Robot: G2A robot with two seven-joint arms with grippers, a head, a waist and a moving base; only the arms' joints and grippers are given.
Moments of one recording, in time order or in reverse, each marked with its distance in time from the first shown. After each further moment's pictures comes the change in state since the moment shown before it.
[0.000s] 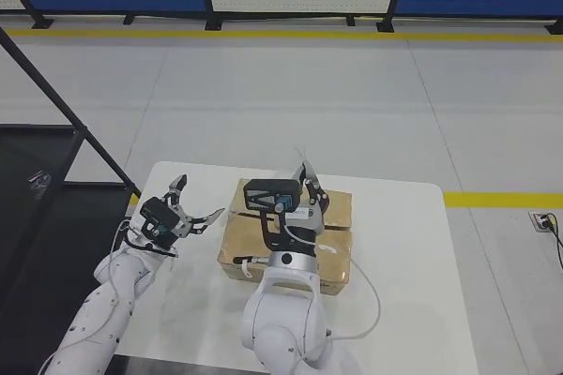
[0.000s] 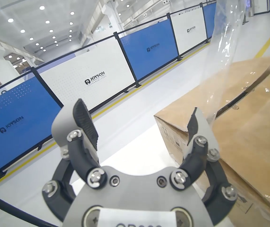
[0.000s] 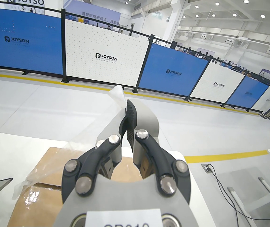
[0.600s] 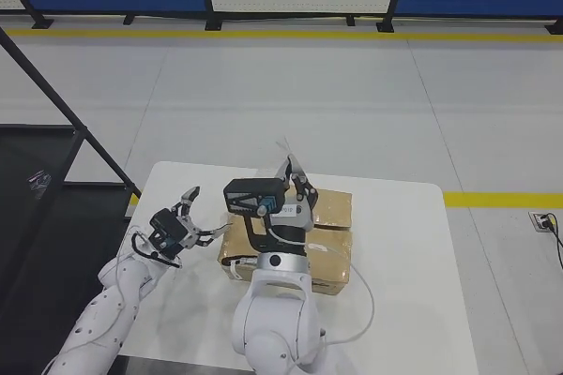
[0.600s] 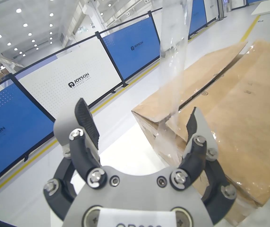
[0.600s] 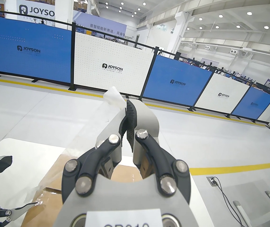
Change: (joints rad) left arm 0.015 0.011 0.007 0.016 0.065 -0.066 0.118; right arm 0.034 -0.008 -0.039 -0.004 -0.010 -0.030 -0.015
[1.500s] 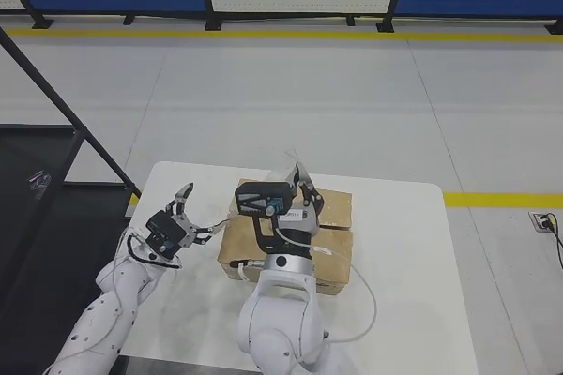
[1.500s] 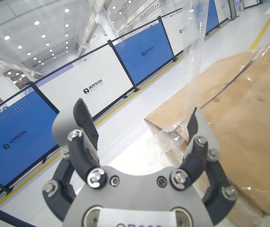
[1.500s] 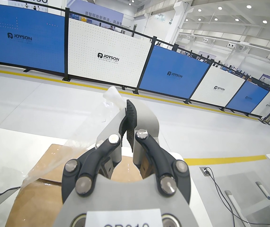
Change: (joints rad) left arm 0.047 0.006 -0.020 -0.079 0.010 0.094 -0.055; right arm -0.024 0.006 0.018 0.011 -0.008 0.008 0.031
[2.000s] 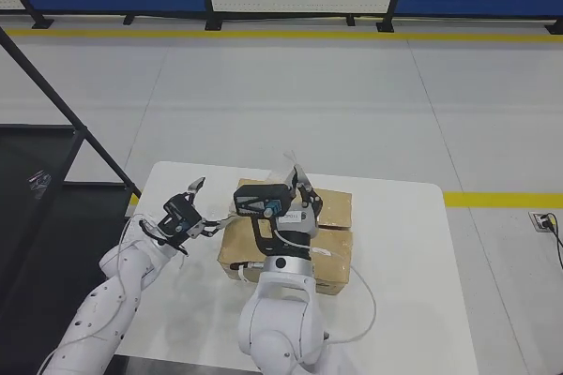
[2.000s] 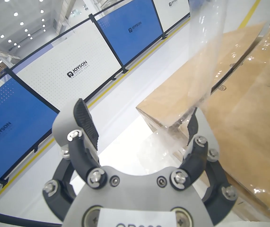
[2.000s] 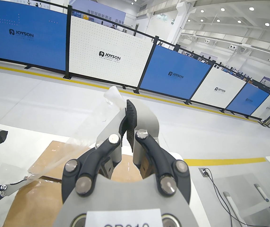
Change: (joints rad) left arm -0.078 -0.009 0.038 0.019 0.003 -0.081 -0.143; right arm -0.014 0.004 0.005 -0.003 0.001 -0.013 -0.018
